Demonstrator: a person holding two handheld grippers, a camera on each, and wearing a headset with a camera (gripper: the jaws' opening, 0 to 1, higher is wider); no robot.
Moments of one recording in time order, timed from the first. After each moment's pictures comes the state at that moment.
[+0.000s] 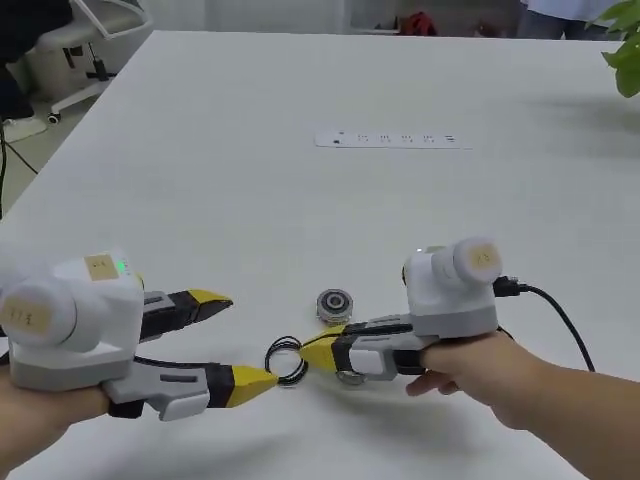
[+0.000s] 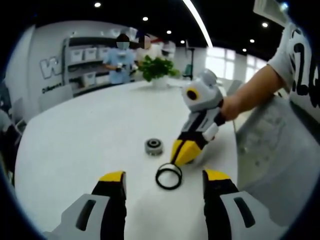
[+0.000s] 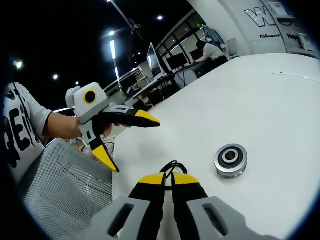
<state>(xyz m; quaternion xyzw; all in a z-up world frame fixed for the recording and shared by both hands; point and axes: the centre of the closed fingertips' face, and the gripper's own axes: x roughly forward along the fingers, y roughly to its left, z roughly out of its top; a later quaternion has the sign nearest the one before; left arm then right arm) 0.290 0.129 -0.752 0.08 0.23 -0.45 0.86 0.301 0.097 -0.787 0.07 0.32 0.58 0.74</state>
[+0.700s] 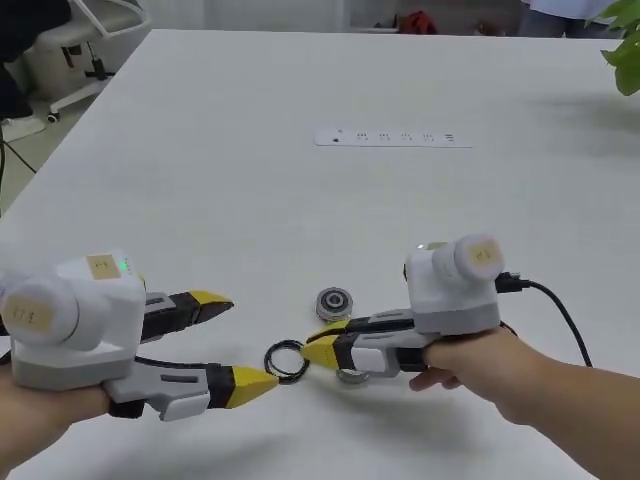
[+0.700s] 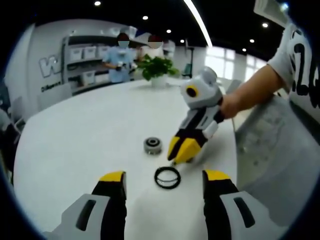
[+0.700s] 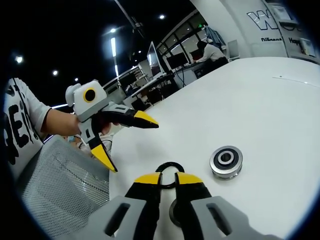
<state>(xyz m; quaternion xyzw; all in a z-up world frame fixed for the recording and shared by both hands) 0.290 0.127 -0.755 0.08 0.23 -0.45 0.86 0.305 0.093 -0.789 0.06 0.32 0.58 0.75</state>
